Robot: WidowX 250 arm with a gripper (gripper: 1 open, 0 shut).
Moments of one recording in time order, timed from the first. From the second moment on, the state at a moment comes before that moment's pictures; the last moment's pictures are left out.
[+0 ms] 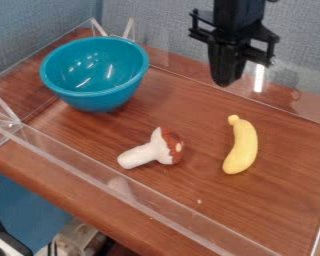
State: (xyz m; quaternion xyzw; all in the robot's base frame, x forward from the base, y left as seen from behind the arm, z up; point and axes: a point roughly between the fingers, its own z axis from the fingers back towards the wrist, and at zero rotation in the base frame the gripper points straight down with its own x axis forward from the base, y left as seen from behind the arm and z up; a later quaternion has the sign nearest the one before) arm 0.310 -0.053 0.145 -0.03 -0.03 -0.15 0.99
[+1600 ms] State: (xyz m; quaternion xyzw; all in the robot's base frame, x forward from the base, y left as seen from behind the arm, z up) arm 0.308 -0.089 0.024 0.02 0.01 -0.09 1.00
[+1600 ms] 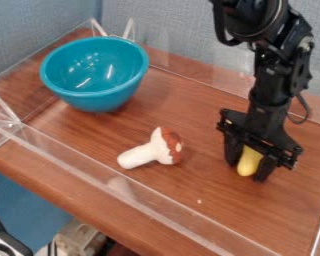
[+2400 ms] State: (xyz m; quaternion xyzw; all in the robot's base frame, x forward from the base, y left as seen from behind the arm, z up) arm 0.358 -0.027 0.080 0.02 -0.07 -0.03 1.00
